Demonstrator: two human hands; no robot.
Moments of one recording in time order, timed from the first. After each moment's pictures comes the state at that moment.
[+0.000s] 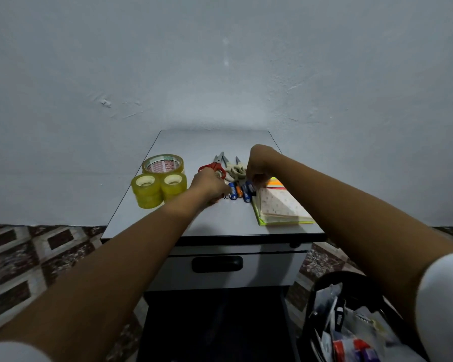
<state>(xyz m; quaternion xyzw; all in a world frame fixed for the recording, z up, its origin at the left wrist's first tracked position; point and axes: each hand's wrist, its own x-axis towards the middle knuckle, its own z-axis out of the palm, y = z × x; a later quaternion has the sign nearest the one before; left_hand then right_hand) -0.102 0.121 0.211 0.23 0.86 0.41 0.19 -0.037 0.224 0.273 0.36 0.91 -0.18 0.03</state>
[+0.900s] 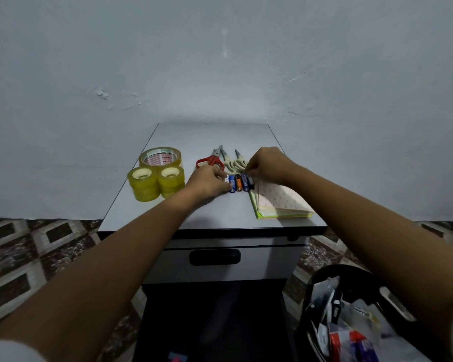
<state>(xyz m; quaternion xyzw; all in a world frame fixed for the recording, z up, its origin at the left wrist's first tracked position) -0.100 0.113 0.201 0.34 0.84 0.40 0.14 -0.009 0.243 0.242 0.16 0.98 -0.06 -0.08</state>
